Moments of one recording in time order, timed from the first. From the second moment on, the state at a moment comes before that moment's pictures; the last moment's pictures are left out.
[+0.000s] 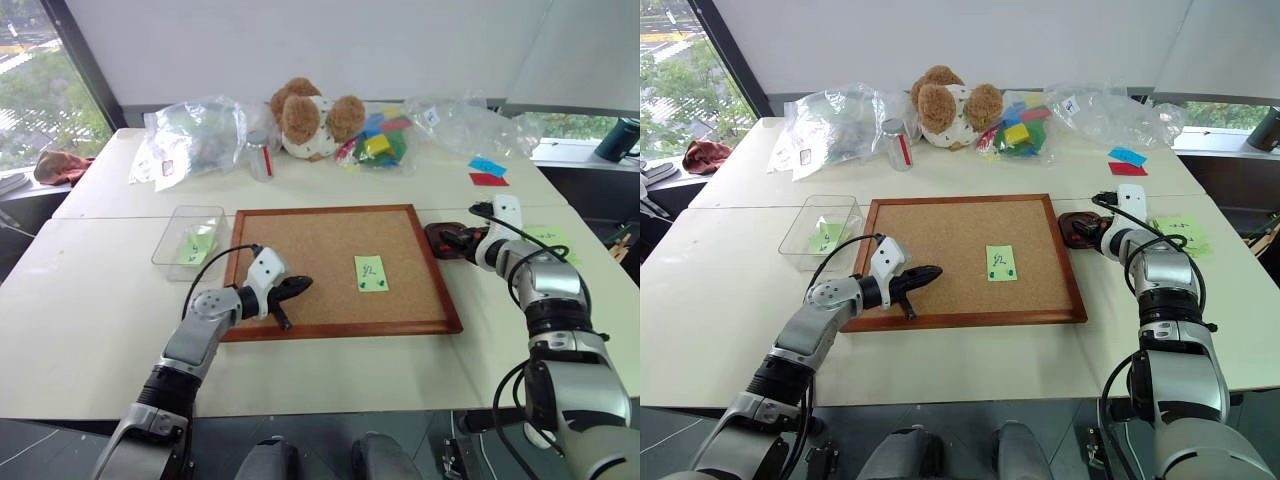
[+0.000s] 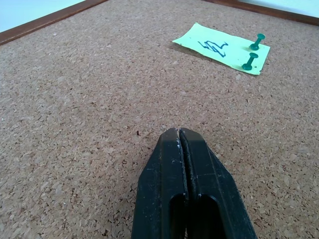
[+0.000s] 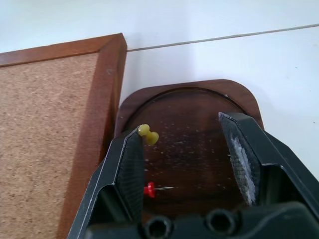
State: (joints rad) left arm -0.40 0.34 -0.18 0.20 -0.17 0.21 -0.80; right arm -0.77 -0.56 -0.16 0.68 0.18 0.52 0.48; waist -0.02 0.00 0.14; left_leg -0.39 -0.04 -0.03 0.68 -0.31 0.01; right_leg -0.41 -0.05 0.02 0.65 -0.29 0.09
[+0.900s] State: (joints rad) left arm -0.40 0.34 -0.18 0.20 -0.17 0.21 -0.80; right arm -0.48 -0.66 -0.03 -0.01 0.25 0.73 0.74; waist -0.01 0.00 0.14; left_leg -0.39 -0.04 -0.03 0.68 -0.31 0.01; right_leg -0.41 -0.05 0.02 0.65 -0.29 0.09
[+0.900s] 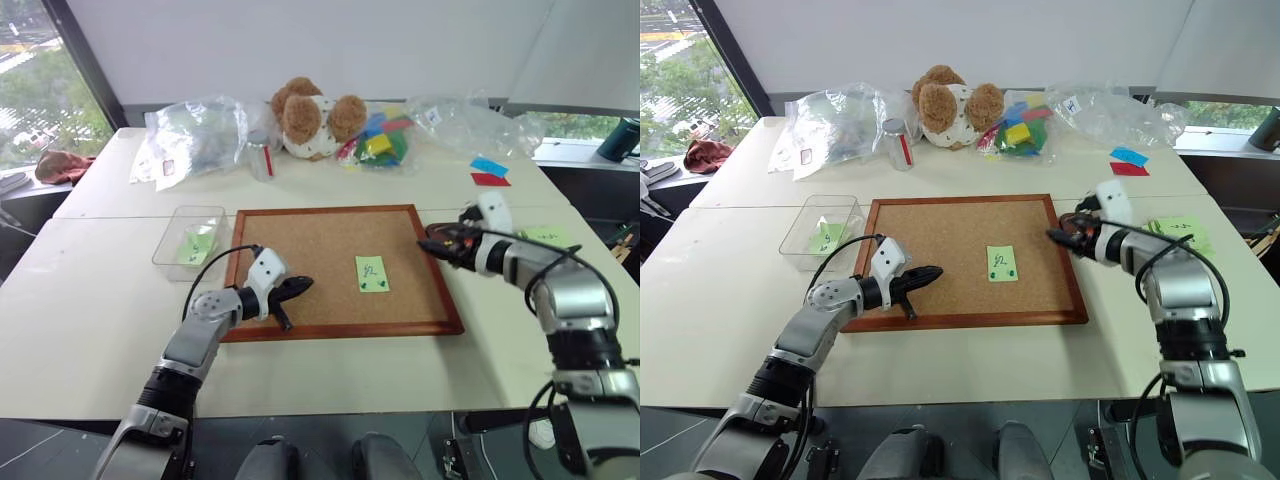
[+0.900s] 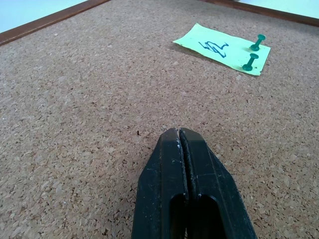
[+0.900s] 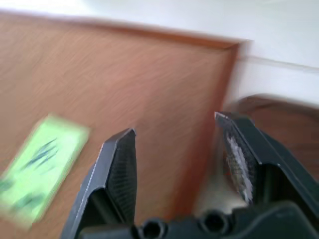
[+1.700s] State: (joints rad) left arm -0.40 0.34 -0.18 0.20 -0.17 0.21 -0.80; right arm -0.34 -0.60 0.11 -0.16 0.24 0.67 0.73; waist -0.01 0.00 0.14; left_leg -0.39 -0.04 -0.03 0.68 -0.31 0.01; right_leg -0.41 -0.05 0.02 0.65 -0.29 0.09
